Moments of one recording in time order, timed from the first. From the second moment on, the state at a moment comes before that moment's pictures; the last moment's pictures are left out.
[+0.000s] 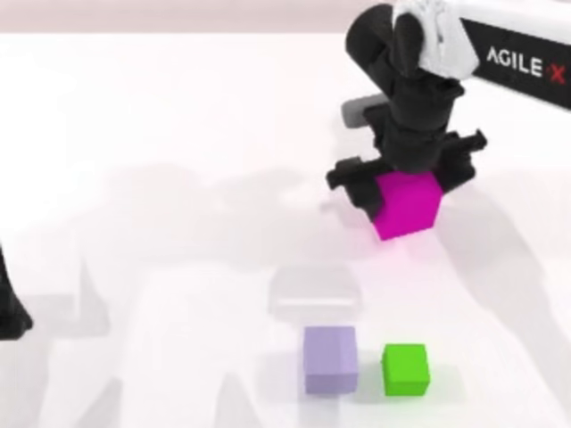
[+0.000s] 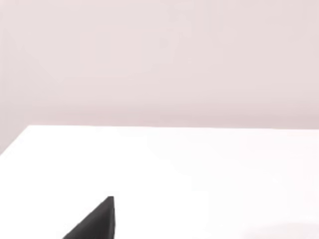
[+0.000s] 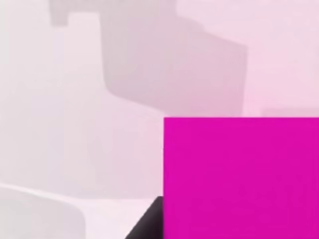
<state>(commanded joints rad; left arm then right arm) 0.02 0.00 0.00 0.00 0.00 0.00 0.48 2.31 1.91 -1.17 0.01 0.18</state>
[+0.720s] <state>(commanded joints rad) 0.02 0.00 0.00 0.00 0.00 0.00 0.56 2.31 2.02 -1.28 0.01 0.29</state>
